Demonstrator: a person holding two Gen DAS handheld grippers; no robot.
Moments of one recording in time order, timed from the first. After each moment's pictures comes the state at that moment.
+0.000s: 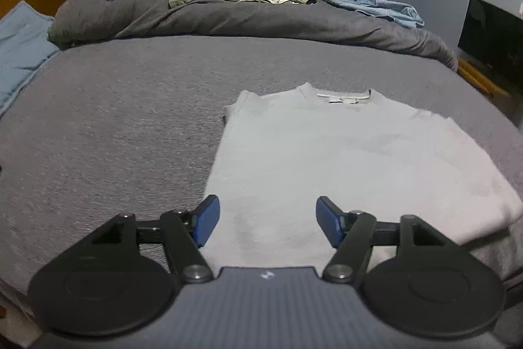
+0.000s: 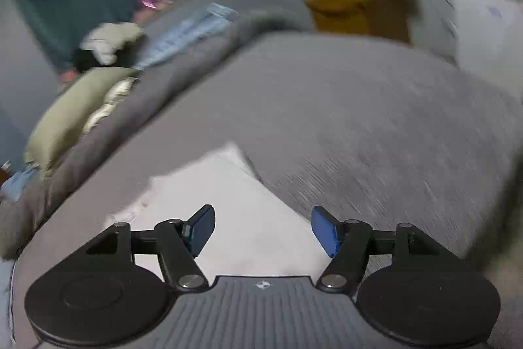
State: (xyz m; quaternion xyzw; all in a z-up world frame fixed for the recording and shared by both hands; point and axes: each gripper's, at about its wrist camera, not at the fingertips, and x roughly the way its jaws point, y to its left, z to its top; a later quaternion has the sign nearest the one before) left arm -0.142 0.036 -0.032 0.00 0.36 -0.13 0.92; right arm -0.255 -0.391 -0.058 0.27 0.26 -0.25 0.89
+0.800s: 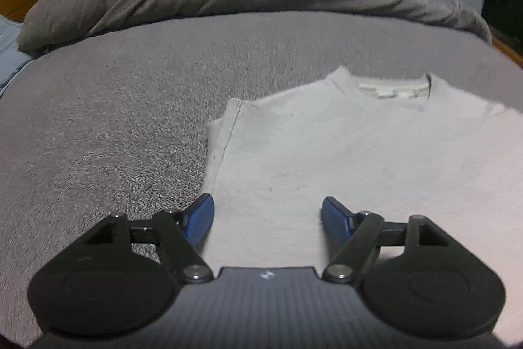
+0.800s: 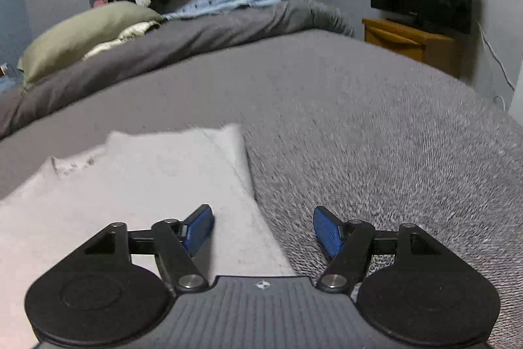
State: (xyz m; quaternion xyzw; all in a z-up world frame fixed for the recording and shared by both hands) left arm 0.072 -0.022 -0.138 0.06 0.39 -0.12 0.91; right arm -0.128 -0.434 -0.163 0.12 0.32 -0.22 0.91
